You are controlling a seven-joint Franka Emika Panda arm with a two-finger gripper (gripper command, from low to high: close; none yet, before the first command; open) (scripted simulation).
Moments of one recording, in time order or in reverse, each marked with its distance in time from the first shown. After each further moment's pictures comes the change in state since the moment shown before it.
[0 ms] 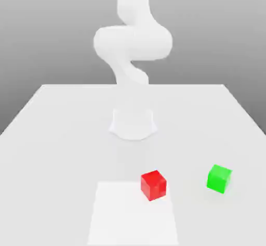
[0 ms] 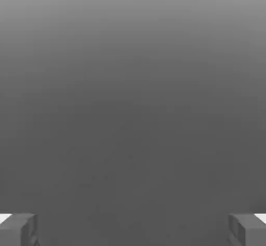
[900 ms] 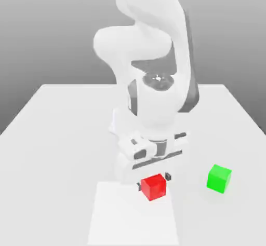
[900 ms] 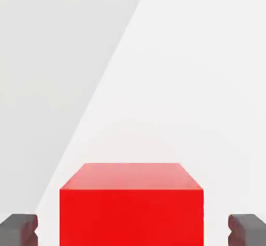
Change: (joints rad) arm 0.144 0.924 0.000 -0.495 0.007 0.698 -0.293
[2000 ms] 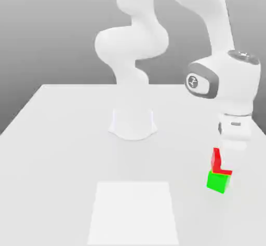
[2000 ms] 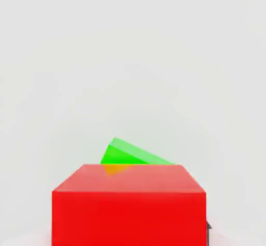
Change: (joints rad) arm 0.334 -0.086 0.174 0.094 -0.076 -0.184 -0.350
